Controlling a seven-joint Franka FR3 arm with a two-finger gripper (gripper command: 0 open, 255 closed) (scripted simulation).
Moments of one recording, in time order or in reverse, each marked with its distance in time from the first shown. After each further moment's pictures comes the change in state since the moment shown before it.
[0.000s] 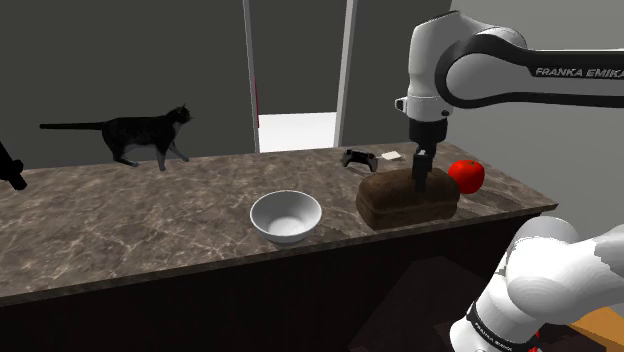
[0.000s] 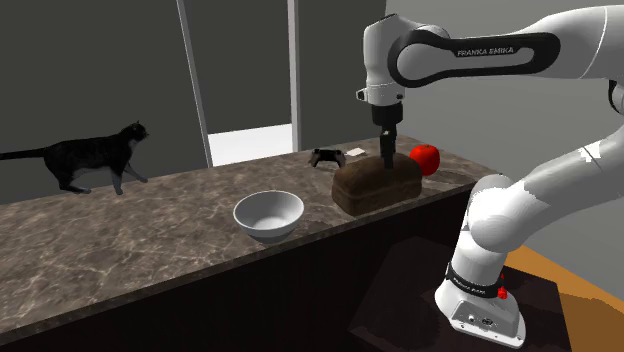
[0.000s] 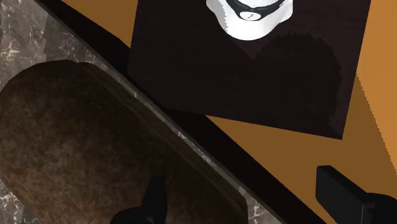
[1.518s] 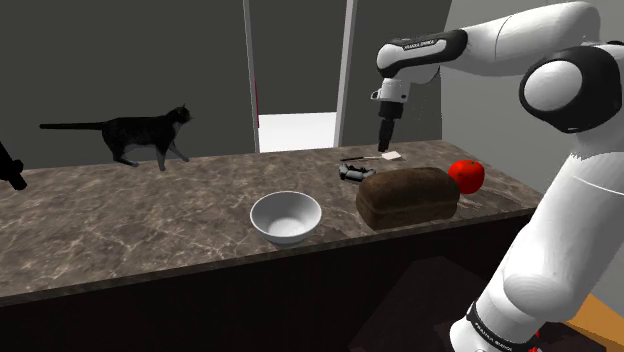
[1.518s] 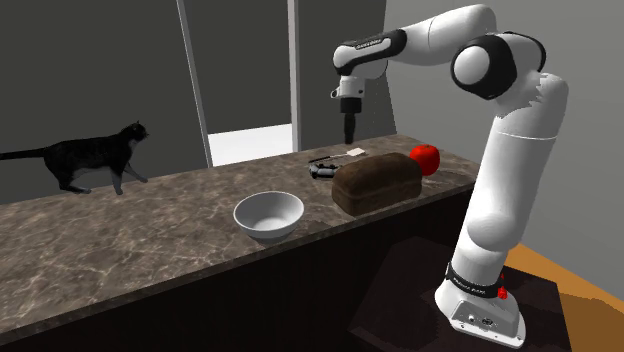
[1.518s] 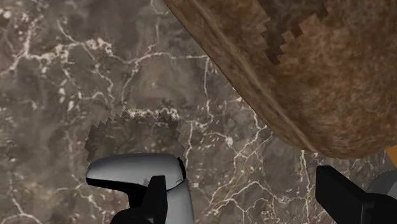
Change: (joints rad) arm -0.056 0.815 -0.484 0.606 0.271 0.118 -0.658
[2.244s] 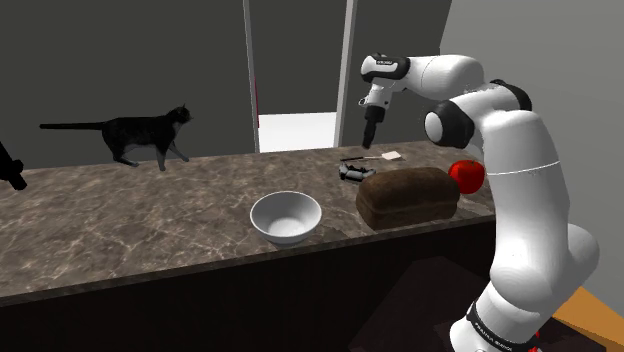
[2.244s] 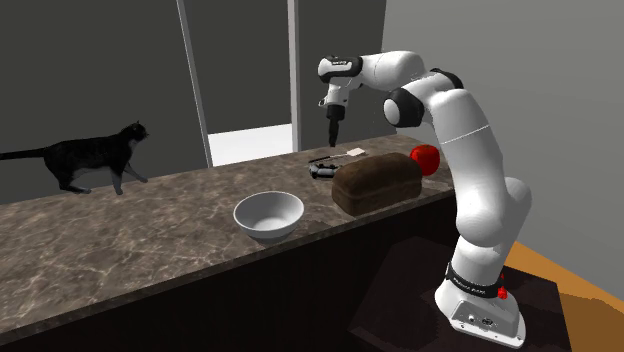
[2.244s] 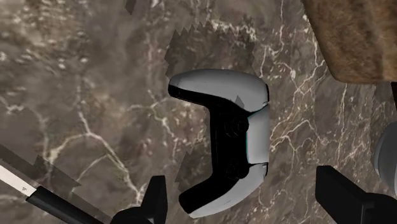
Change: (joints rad) arm -0.247 0.603 0.013 0.677 0.338 -0.275 -0.214
